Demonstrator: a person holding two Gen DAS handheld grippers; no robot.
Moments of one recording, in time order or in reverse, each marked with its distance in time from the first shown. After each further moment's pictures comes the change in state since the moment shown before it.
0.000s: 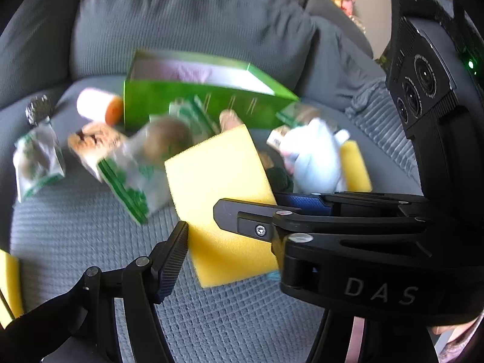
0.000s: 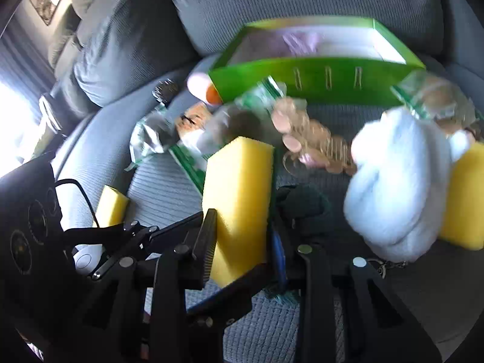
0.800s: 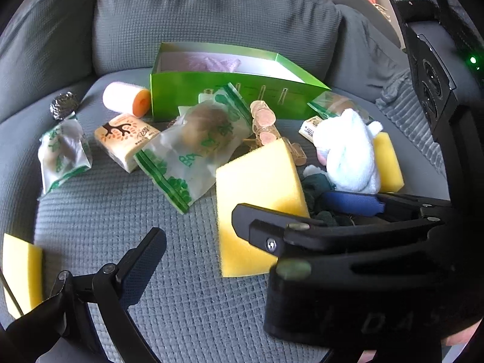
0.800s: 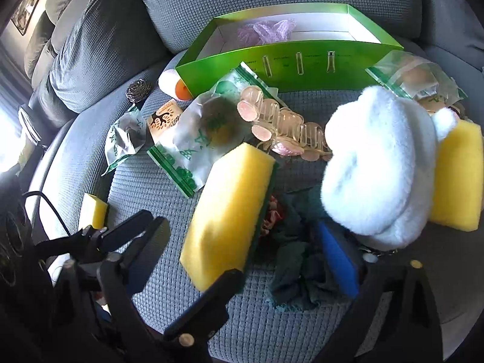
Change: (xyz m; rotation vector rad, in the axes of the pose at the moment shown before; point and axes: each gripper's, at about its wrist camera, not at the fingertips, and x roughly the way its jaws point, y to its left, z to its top) left arm 0.013 0.004 -0.004 -0.016 0.058 0.161; right arm 0.019 -0.013 -0.003 0.089 0.064 -0.096
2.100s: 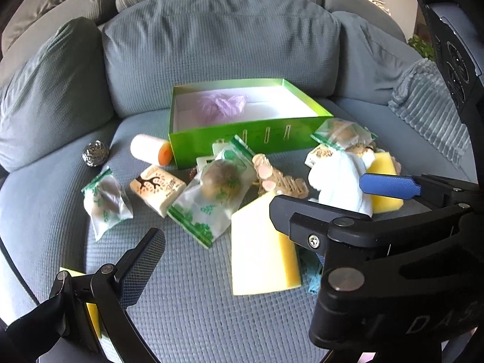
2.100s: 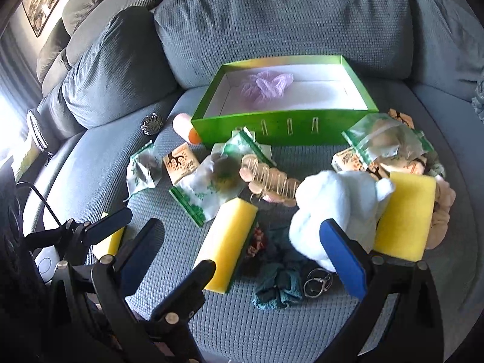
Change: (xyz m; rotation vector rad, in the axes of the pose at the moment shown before) left arm -0.044 -0.029 0.029 0.088 -0.055 0.171; right arm -0.061 0.003 0.020 -0.055 -0.126 -0.022
